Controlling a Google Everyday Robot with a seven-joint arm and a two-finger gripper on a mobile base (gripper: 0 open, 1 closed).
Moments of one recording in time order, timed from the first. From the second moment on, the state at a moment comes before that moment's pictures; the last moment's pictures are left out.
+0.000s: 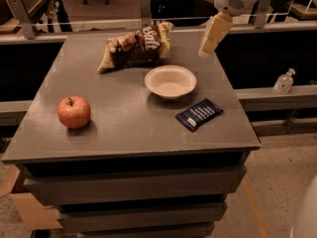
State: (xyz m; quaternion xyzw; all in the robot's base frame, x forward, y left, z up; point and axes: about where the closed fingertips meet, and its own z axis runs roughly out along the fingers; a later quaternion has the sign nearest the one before) arm 0.677 -0.139 0.999 -0.61 0.73 -0.05 0.30
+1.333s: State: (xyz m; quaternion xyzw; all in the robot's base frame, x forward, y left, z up) arm 0.776 -0.074 0.941 -0.65 0.69 -0.02 0.31
